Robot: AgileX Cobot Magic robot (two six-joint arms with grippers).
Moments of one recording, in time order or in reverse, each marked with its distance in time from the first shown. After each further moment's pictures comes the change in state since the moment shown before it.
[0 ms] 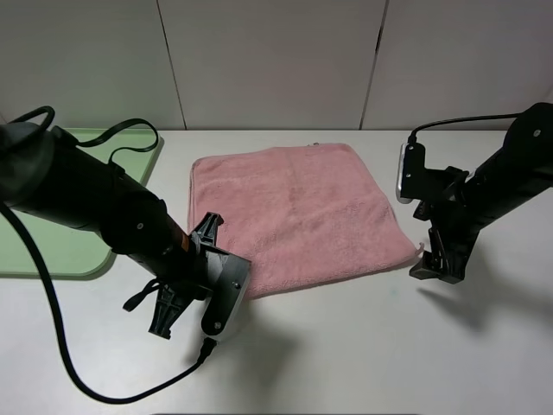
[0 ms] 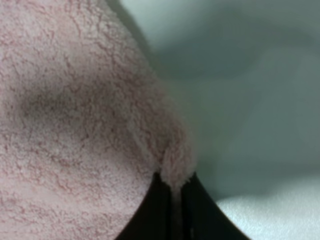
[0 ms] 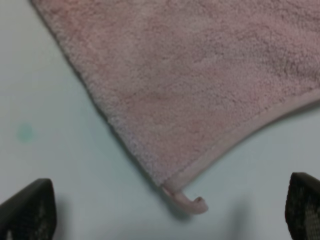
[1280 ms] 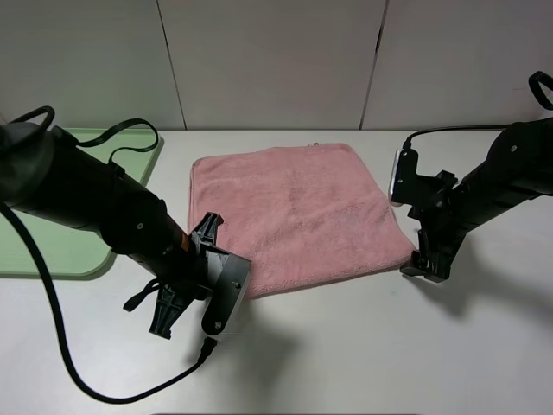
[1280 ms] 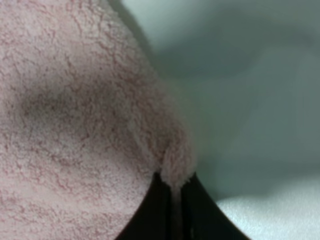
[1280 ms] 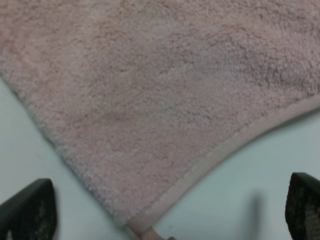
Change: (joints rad) left arm 0.000 0.000 0.000 0.000 -0.001 -0.005; right arm 0.000 0.090 -0.001 0.055 -0.141 -0.040
